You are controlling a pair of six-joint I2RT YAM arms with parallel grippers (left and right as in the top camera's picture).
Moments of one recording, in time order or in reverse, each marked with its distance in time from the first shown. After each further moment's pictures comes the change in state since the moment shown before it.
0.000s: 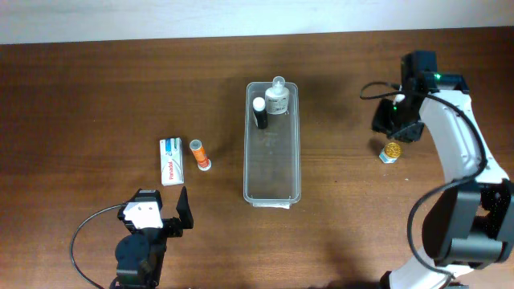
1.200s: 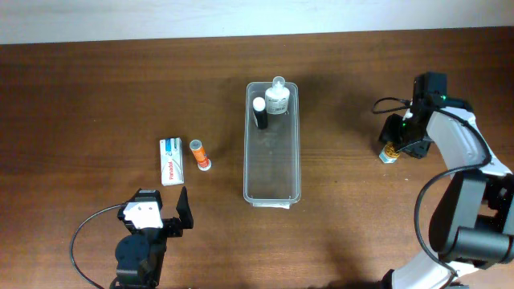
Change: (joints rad) left arm 0.000 0.000 0.000 0.000 0.000 0.000; right arm -0.117 0.031 -0.222 0.249 -0.006 -0.058
